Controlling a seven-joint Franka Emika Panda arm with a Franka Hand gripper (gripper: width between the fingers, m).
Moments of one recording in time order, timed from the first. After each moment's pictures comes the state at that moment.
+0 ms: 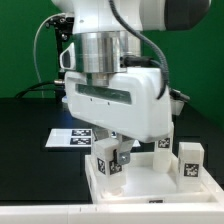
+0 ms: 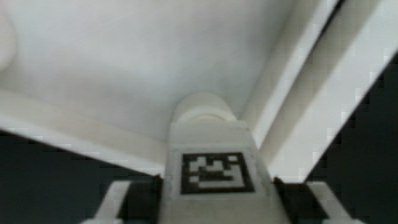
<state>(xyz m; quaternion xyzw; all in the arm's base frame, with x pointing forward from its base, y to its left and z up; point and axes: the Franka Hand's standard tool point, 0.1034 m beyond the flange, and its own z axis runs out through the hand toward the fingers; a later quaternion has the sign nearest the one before) 0.627 -0.005 0.077 -0.83 0.56 -0.02 0.06</state>
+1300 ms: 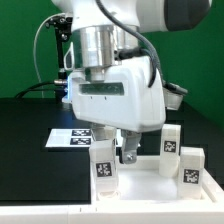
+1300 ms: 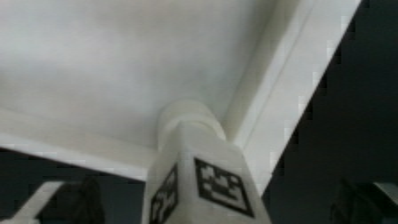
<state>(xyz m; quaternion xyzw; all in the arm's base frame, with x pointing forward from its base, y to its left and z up) 0.629 -0.006 0.081 -0.85 0.51 -0.06 0.07</state>
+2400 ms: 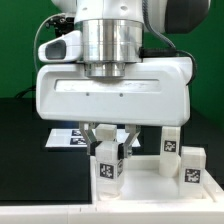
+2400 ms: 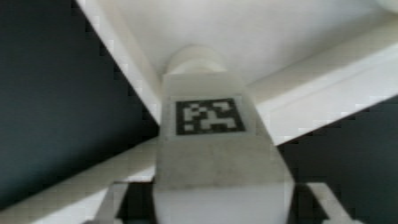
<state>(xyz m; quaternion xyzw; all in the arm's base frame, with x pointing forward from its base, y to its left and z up) 0.642 -0.011 0.089 -0.96 0.26 -0.09 0.02</state>
